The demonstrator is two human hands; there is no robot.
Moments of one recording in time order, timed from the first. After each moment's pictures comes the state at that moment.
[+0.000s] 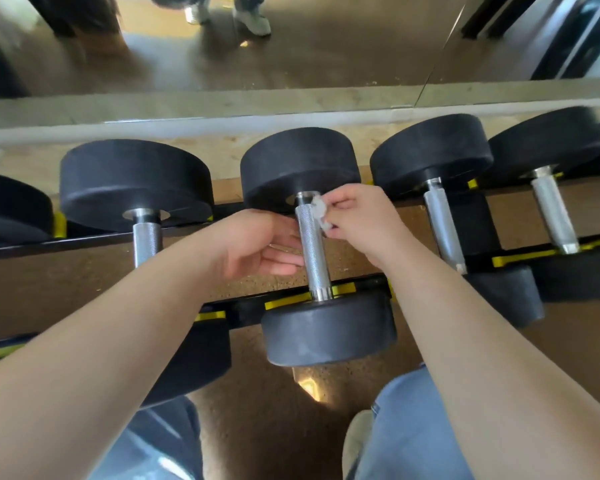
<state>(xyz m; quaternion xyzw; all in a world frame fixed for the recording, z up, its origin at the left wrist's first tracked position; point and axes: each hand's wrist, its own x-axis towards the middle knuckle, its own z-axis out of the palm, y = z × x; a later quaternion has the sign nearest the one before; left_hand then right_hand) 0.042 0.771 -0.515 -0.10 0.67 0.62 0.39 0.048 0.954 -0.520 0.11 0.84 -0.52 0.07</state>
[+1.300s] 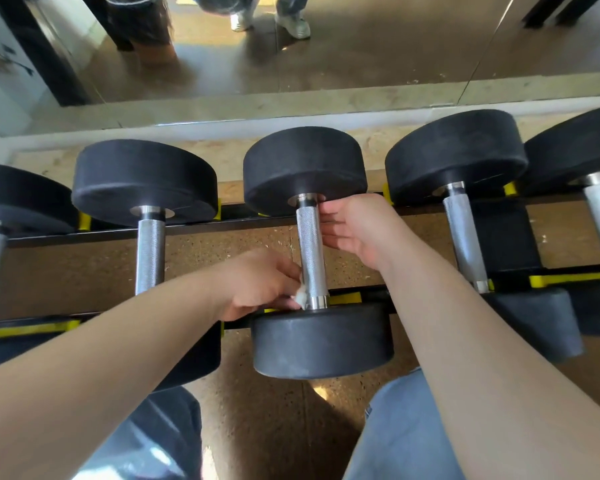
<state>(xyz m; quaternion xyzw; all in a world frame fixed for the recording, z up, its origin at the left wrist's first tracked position) 0.074 0.785 -0.542 -0.09 0.72 0.54 0.43 0.023 0.957 -0.534 0.23 0.65 -0.69 0.21</state>
